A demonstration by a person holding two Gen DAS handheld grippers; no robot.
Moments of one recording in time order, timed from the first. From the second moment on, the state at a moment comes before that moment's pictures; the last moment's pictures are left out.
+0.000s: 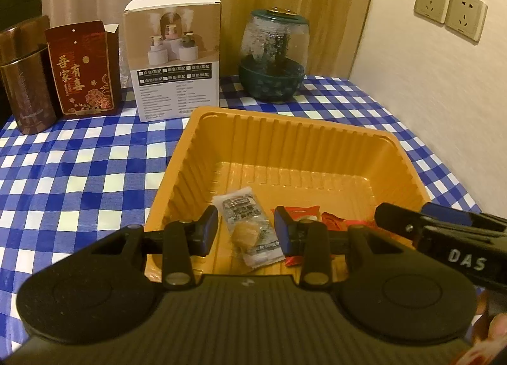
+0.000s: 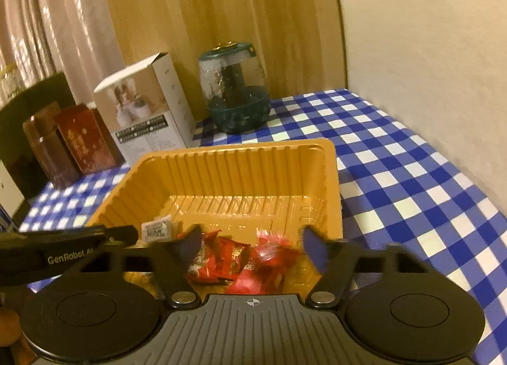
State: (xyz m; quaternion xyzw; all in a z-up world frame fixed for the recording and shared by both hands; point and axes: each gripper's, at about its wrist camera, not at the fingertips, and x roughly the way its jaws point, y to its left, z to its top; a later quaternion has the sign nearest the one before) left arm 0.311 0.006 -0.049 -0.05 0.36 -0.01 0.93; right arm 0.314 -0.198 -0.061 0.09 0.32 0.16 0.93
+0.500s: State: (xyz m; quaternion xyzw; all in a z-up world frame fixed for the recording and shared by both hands) left arm 0.309 0.006 -0.049 -0.05 0.37 -0.01 0.93; right arm 0.314 -0.203 -0.058 0.09 0.32 0.15 0.93
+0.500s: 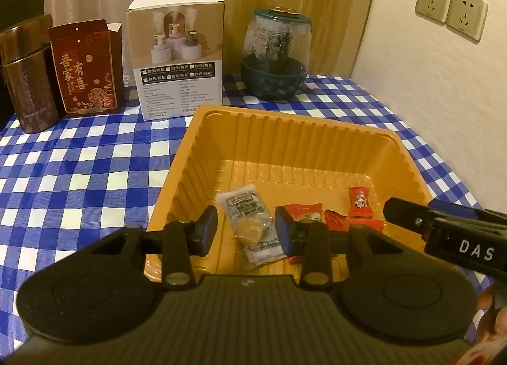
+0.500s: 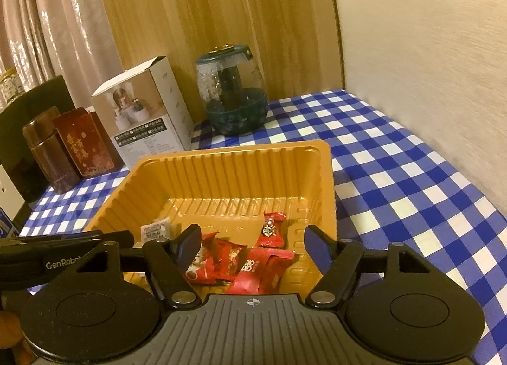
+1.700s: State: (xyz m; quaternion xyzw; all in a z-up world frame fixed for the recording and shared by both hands) left arm 0.189 0.007 -0.053 0.01 0.39 -0.08 0.92; right arm 0.212 -0.242 -0.051 0.10 0.35 0.15 0.92
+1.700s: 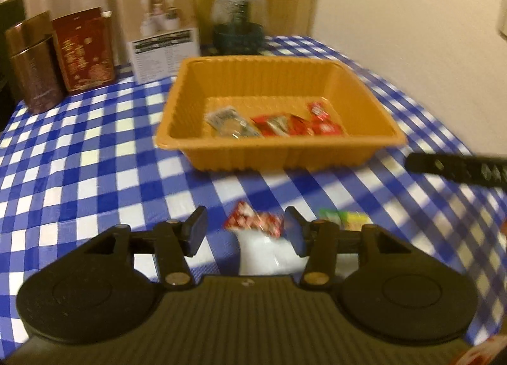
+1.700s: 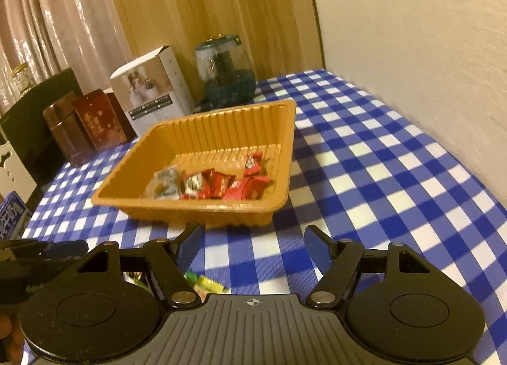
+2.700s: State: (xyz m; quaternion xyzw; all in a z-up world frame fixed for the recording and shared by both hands) left arm 0.197 -0.051 -0.094 0.36 0.37 -0.39 0.76; right arm 0.219 -0.244 -0.071 0.09 0.41 0.14 0.90
